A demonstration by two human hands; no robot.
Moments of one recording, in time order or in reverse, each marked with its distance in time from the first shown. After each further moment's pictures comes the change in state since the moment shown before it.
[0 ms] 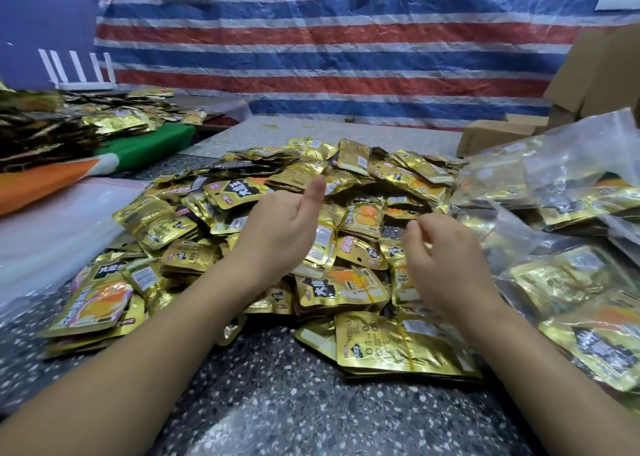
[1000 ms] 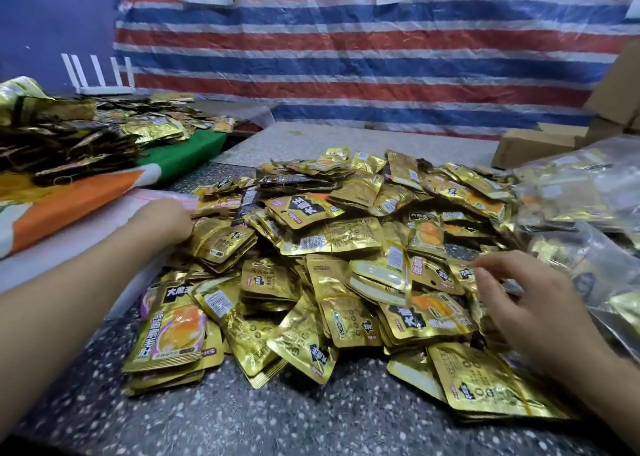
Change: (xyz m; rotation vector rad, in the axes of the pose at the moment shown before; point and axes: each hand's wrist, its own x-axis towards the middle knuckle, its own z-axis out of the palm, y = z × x) left_hand 0.058 -0.237 -0.156 0.725 -0.122 -0.589; right_hand -0.018 -0.015 0.000 -0.081 -0.060 -0.049
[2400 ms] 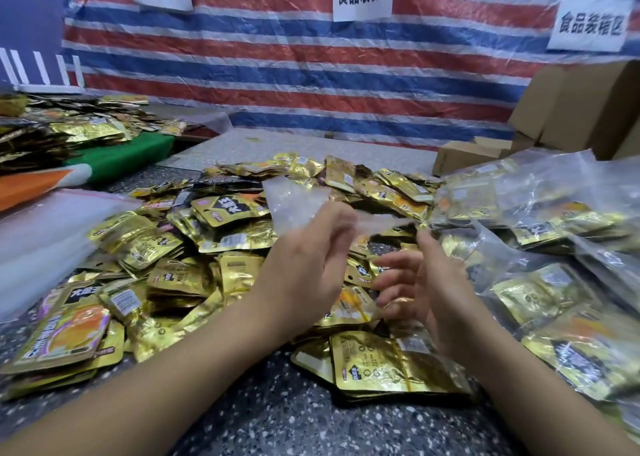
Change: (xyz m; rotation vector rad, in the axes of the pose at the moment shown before) left_hand -0.216 0.221 0.008 -0.819 0.360 0.975; right_hand 0.009 -0.012 -0.015 1.011 -0.230 0.744
